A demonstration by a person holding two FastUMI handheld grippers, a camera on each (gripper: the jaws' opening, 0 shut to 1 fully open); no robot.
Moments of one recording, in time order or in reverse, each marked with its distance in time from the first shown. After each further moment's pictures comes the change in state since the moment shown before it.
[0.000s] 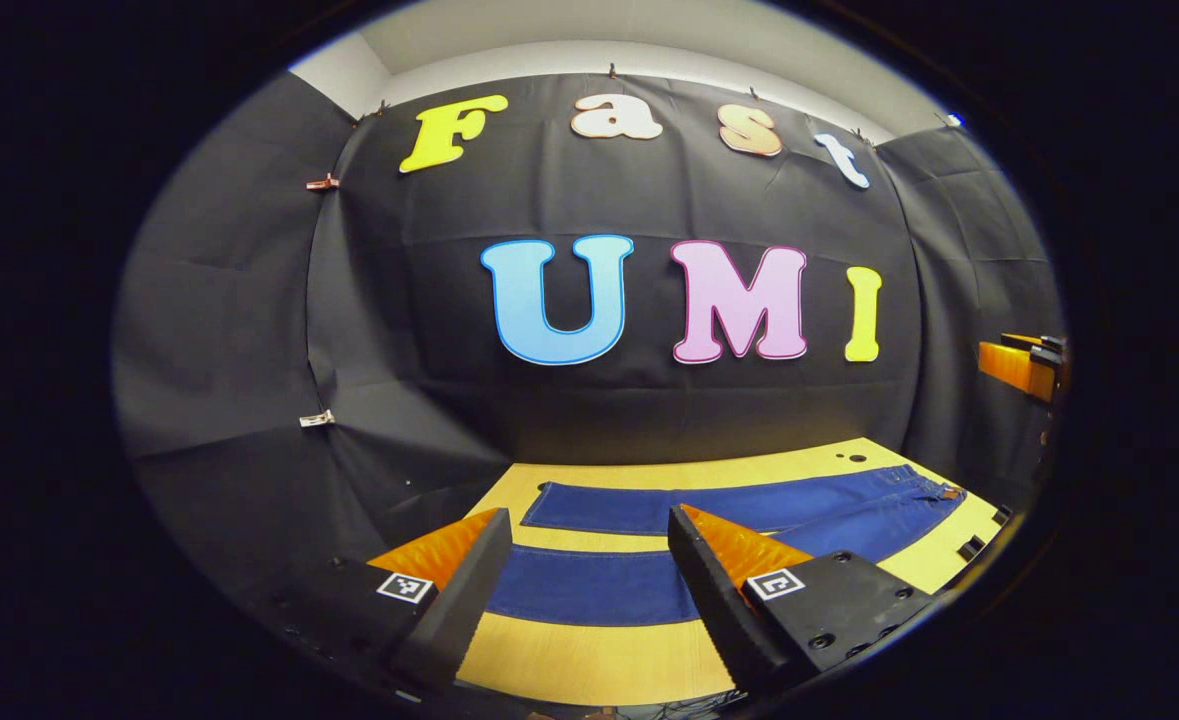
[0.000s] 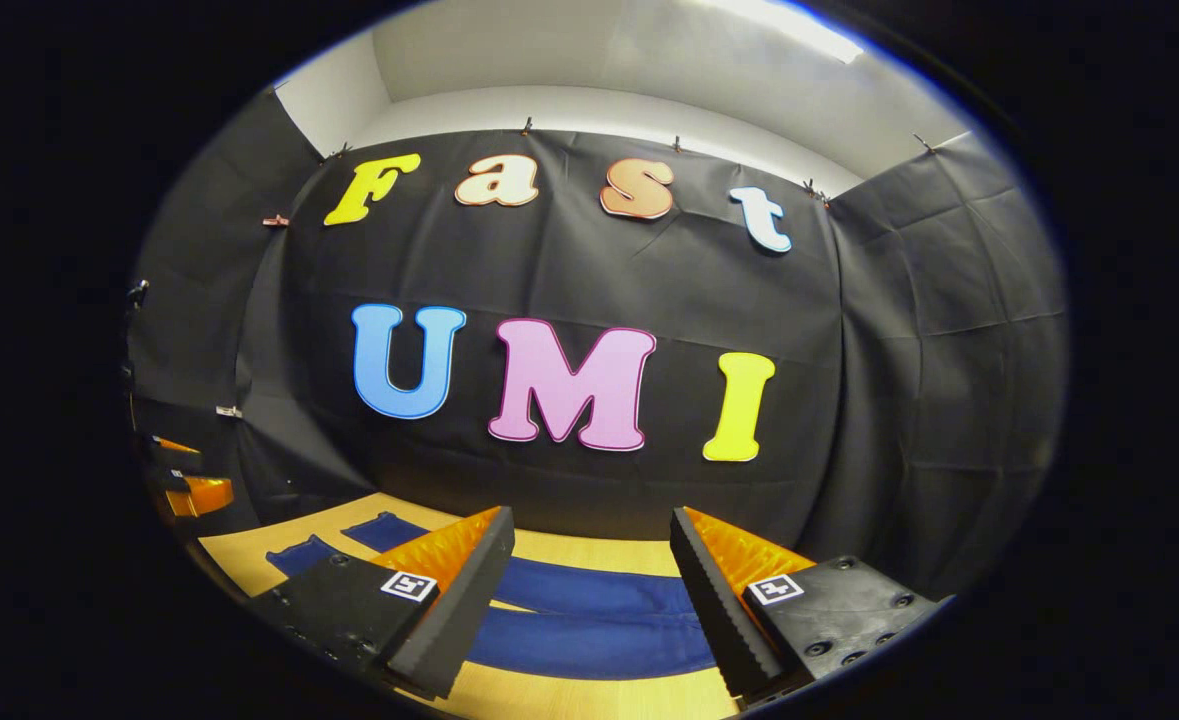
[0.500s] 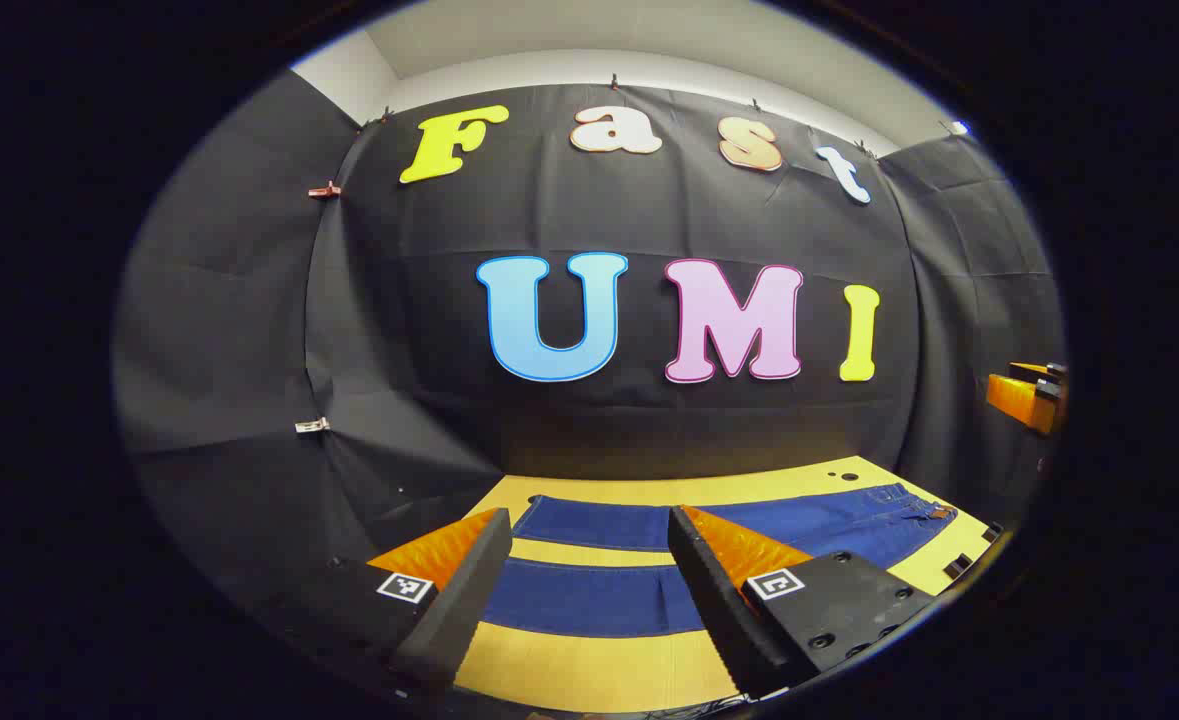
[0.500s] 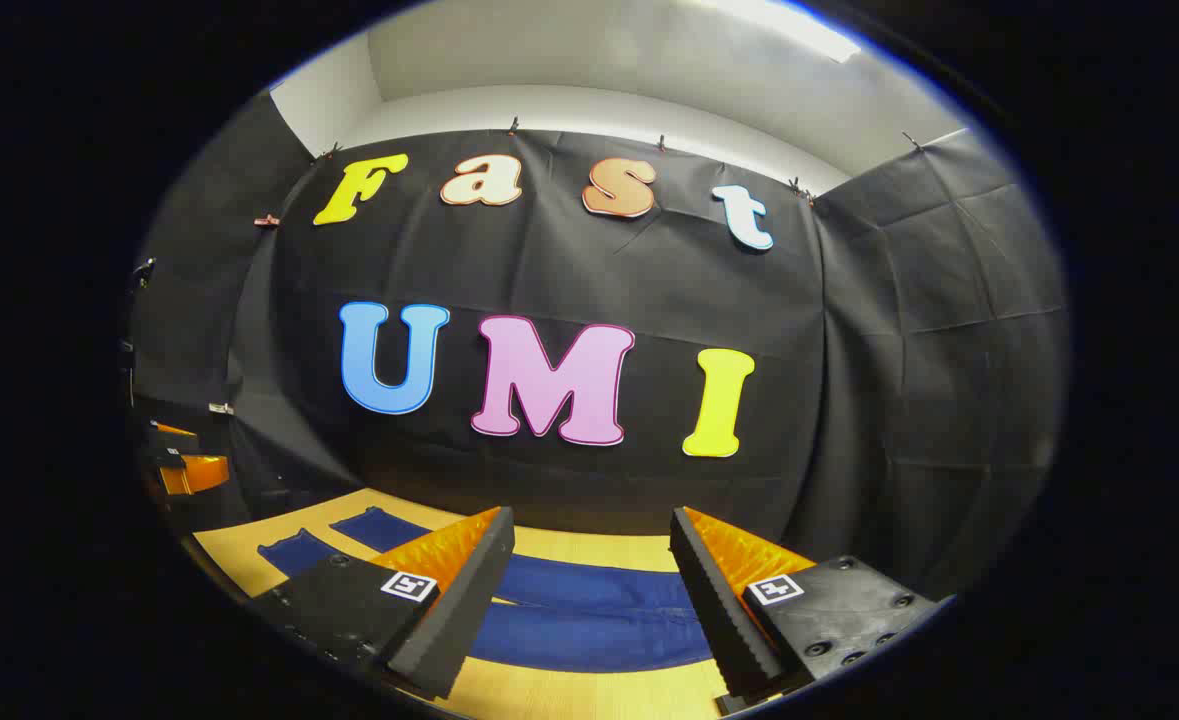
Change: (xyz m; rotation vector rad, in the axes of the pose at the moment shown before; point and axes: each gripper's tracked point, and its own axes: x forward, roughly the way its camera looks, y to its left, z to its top) left arm -0.004 -0.022 0.025 -0.031 -0.047 -0.004; right arm -0.017 -0.035 -0.003 0.001 0.008 -0.040
